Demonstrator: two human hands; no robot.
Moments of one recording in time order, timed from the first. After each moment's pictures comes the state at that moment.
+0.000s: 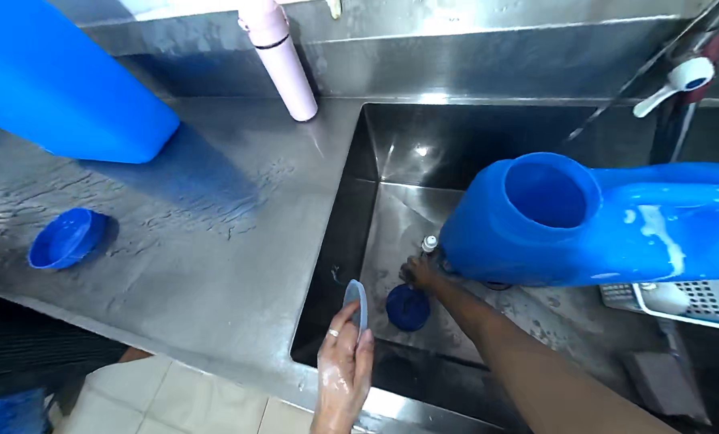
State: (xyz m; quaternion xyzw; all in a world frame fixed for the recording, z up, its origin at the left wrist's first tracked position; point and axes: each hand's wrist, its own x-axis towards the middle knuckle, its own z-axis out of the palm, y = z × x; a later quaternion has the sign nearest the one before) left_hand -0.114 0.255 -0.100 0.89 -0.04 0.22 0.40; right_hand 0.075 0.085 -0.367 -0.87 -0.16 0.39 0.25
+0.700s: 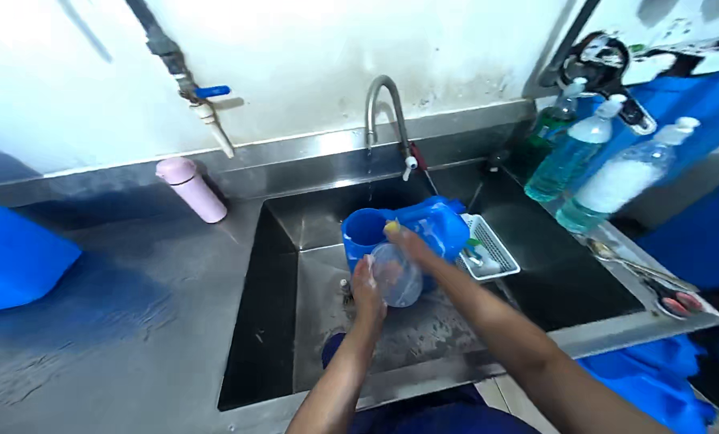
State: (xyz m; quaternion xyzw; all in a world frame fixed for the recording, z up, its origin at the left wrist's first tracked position) left_hand -0.061 0.030 0.004 0.62 0.07 -0.05 0.78; right_hand -0.028 -0.097 0.001 -0.75 0.01 0.05 0.66
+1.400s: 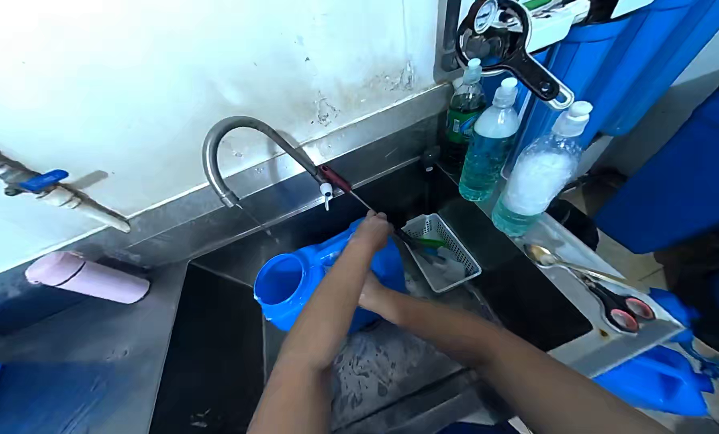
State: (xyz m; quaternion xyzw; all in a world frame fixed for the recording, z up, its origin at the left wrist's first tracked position) left_hand 0.084 -0.215 0.018 0.90 -0.38 -0.21 -0.02; right_hand -0.005 -0.191 -0.075 -0.91 -0.11 -0.09 0.39
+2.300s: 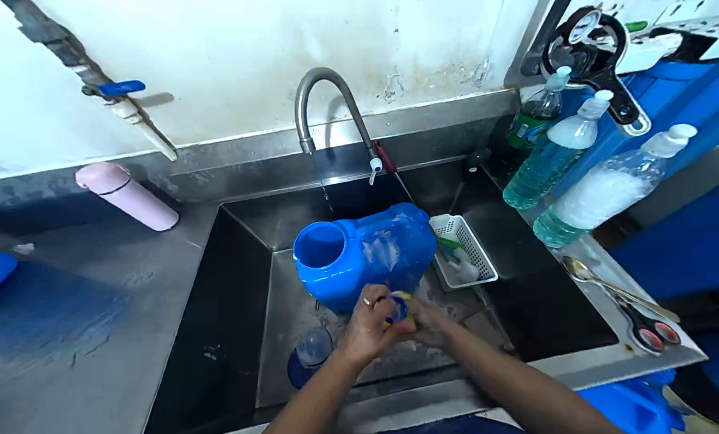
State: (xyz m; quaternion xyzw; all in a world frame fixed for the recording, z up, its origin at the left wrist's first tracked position) left_hand -0.060 -0.016 -0.071 0.76 -0.43 0.16 0.46; right_hand -0.104 -0.180 -0.065 -0.51 0.15 0.27 0.80
